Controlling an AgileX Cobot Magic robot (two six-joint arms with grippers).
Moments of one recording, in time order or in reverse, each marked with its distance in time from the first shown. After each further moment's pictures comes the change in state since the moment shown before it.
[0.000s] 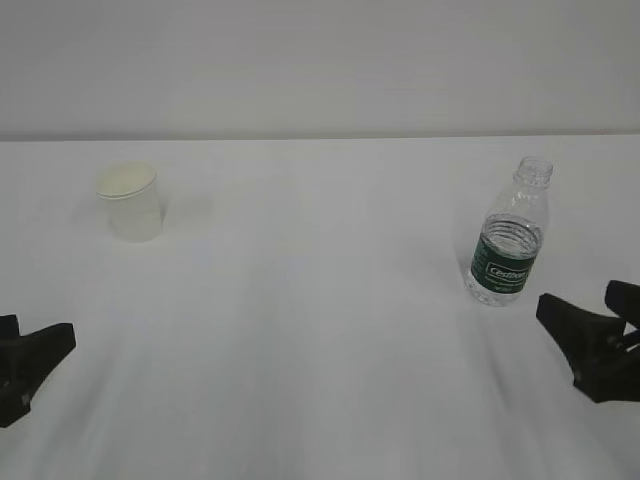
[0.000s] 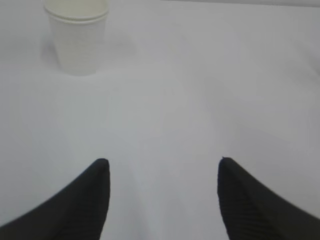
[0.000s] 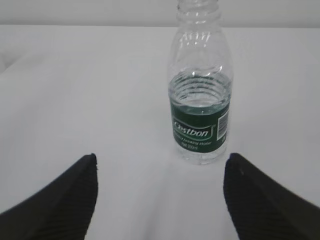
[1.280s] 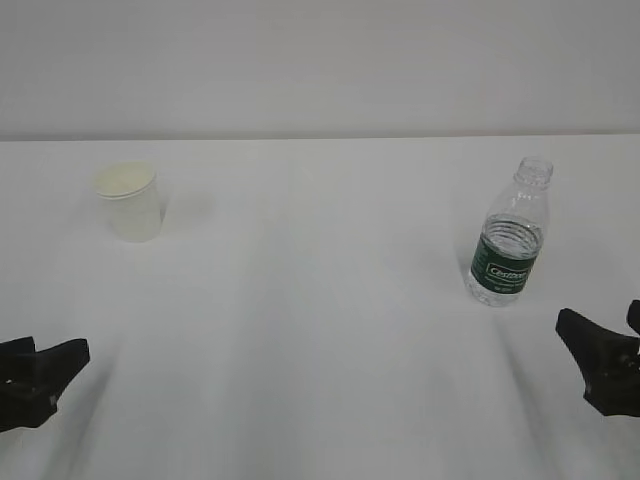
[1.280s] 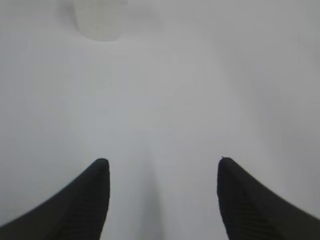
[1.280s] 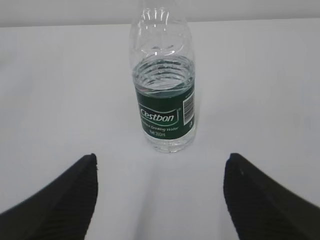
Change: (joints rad) left arm 0.000 0.358 0.004 -0.087 -0.300 0.006; right arm 0.000 0.170 0.069 0.131 -0.247 -0.063
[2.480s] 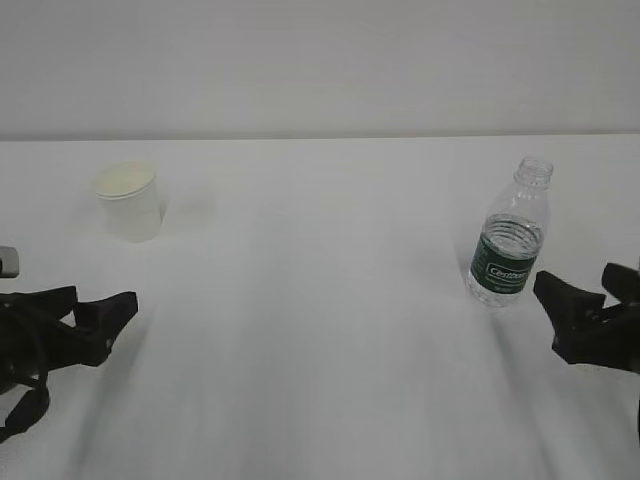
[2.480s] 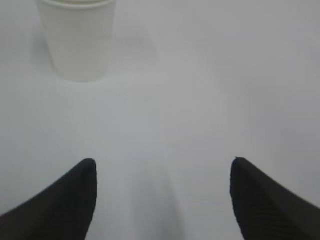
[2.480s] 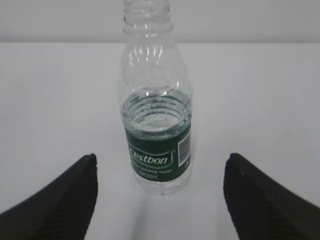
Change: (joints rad) left arm 0.000 0.176 -0.224 0.017 -0.004 0.068; right arm 0.000 0.109 -0.140 0.018 0.002 -0.030
